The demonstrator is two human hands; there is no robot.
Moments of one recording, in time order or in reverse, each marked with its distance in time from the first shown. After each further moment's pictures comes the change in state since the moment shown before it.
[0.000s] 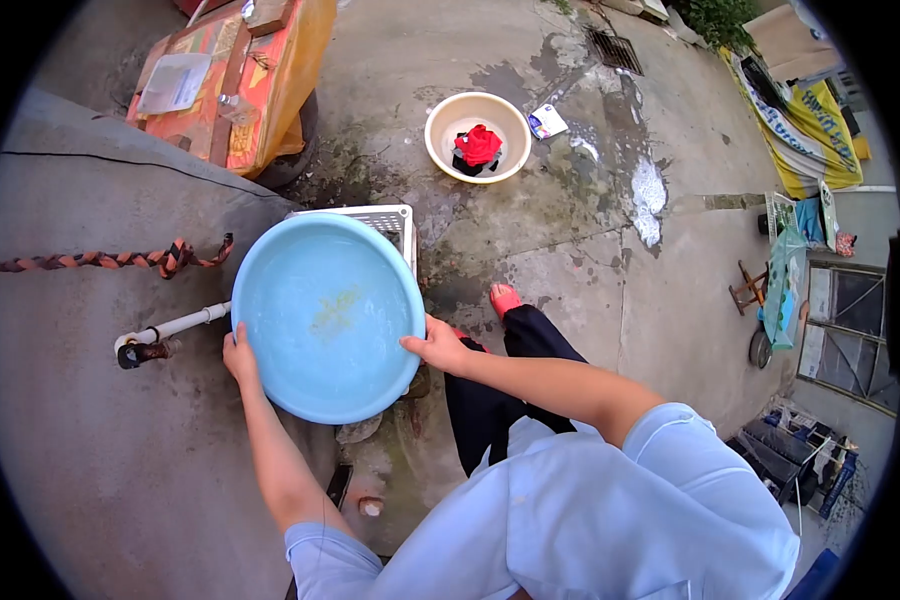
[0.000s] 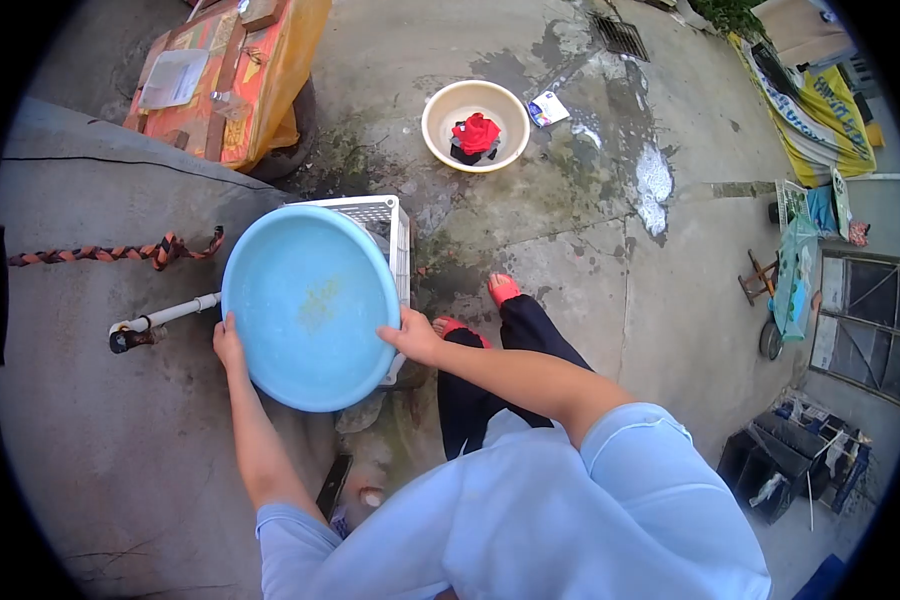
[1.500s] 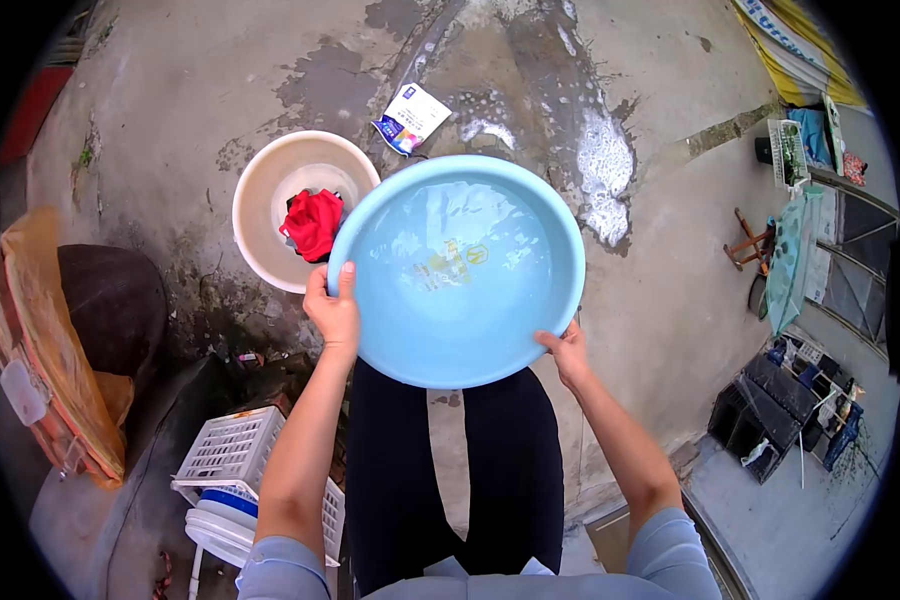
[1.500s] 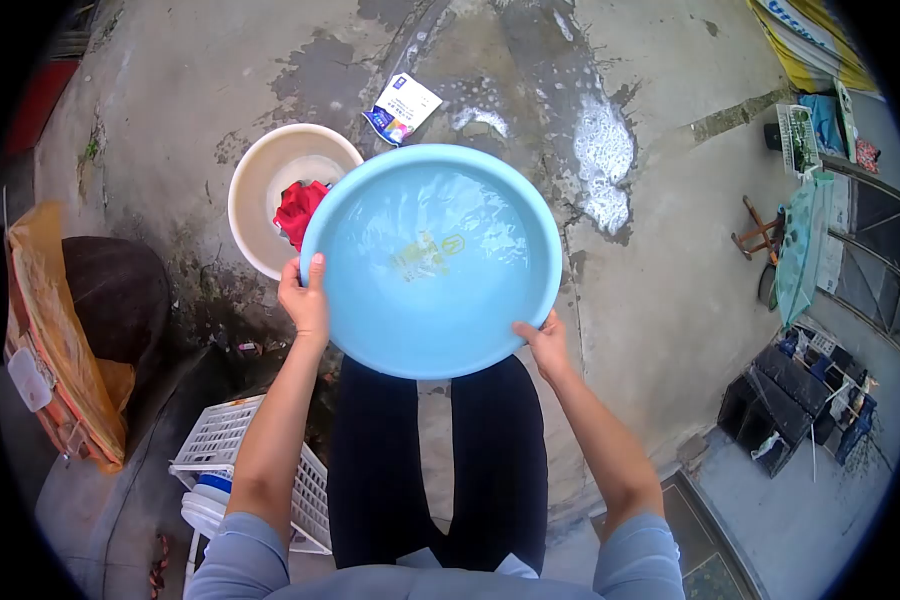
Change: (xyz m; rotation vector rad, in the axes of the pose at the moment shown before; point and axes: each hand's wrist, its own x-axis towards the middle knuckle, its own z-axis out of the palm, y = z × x) left_hand -0.164 0.439 0.756 -0.244 -0.492 0.317; right_hand 0.073 0.013 -0.685 0.368 0.950 0.248
